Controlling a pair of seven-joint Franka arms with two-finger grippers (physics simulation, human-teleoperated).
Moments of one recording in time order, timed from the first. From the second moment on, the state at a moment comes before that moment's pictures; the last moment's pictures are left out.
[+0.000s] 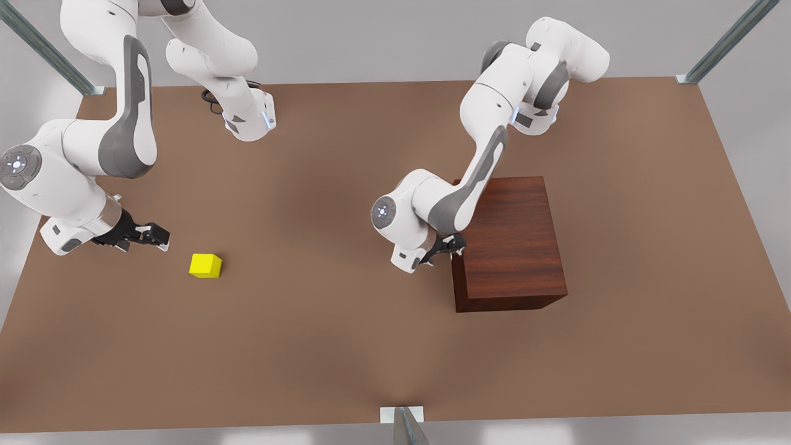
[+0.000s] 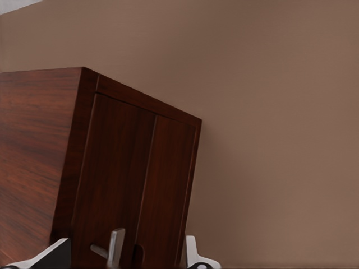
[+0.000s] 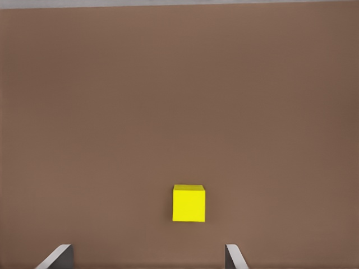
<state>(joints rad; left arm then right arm) -0.78 0.89 0.08 -1.01 0.36 1.56 -0.94 -0.03 0.11 -0.04 -1.70 0.02 1.86 -0.05</state>
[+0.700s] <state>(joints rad) -0.81 0.93 0.06 -1.00 0.37 1.62 -1.10 -0.03 0.11 -0.04 -1.70 0.02 1.86 -0.05</state>
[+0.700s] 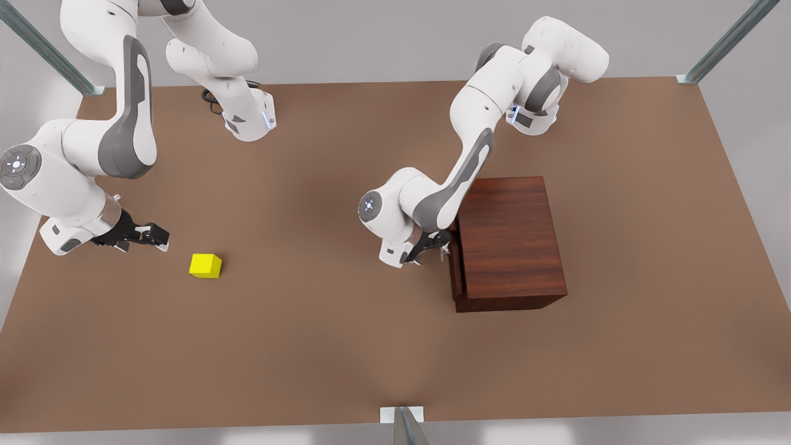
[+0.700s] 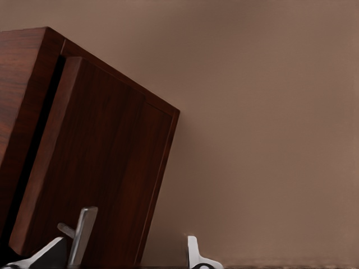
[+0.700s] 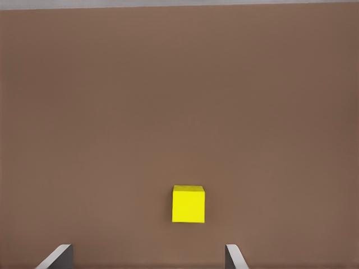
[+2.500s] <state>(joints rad) -0.86 0.84 -0.03 -0.95 0.34 1.84 -1.47 -0.03 0.11 -0.04 -1.70 0.02 1.87 -0.06</state>
